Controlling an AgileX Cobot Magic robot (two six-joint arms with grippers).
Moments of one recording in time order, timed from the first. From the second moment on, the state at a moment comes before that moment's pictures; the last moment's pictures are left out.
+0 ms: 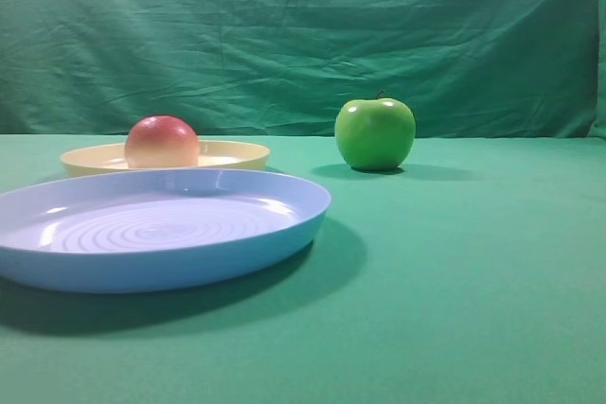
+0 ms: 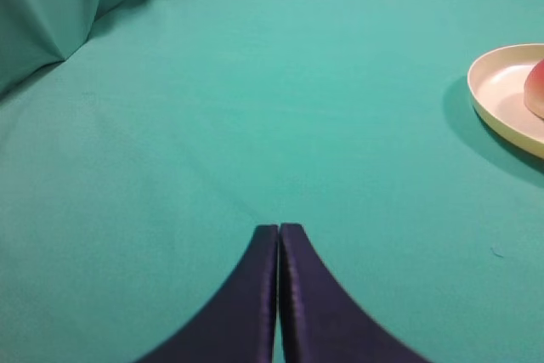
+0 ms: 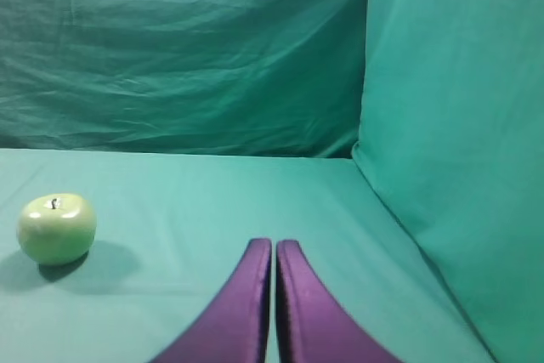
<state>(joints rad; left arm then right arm) 0.06 -0.02 0.01 0.32 0.38 -0.33 0.07 0.05 -0.23 -0.06 0.40 -0.03</state>
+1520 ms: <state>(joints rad) 0.06 -0.02 0.01 0.32 0.38 -0.33 0.07 -0.01 0.02 -0.01 0.34 0.08</state>
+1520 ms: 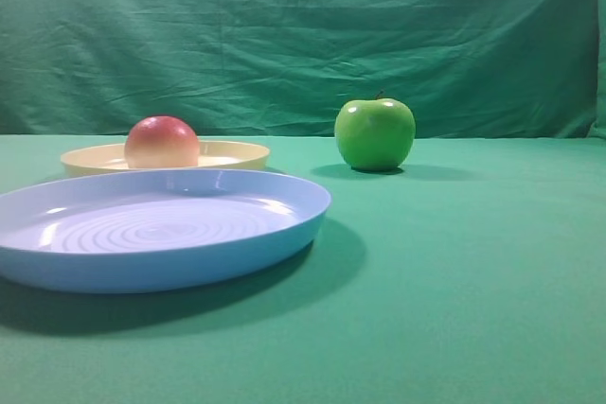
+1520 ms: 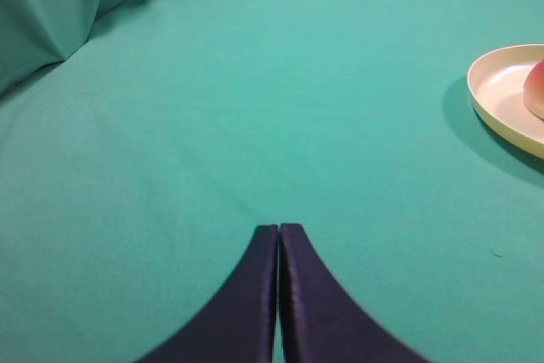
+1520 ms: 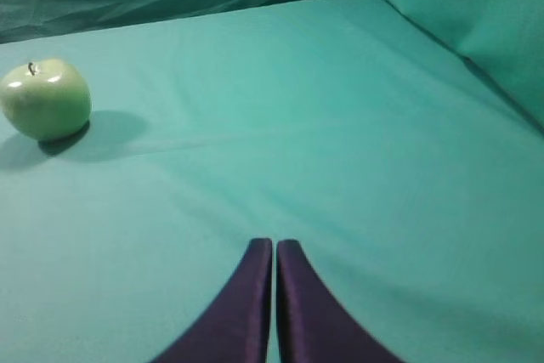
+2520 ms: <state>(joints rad) 0.06 -0.02 0.01 0.32 0.38 -0.33 0.30 0.38 -0.42 -0.01 0.30 0.05</state>
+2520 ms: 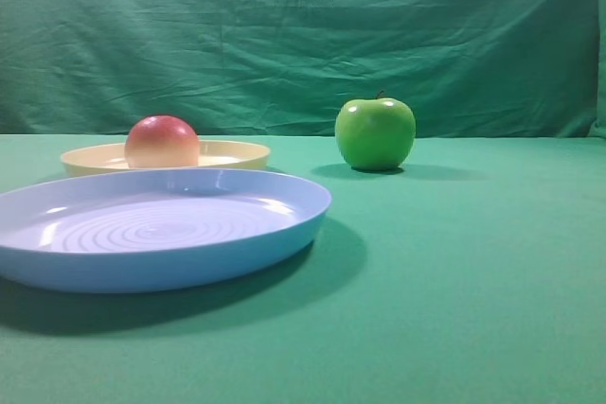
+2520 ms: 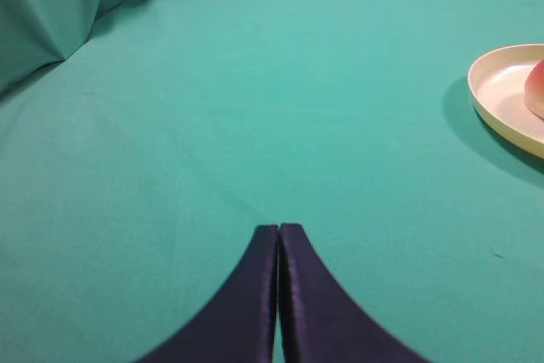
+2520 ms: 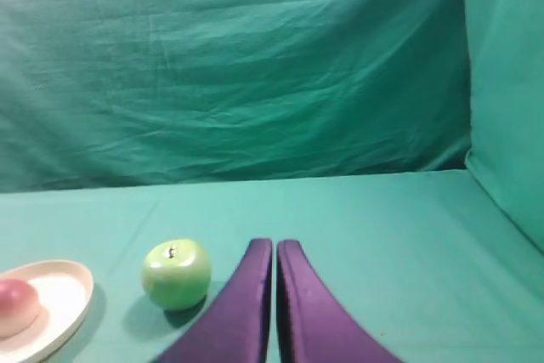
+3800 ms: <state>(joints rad) 0.06 -0.02 0.01 0.32 0.38 -0.33 0.61 1.42 -1.08 0.41 0.52 -0.28</state>
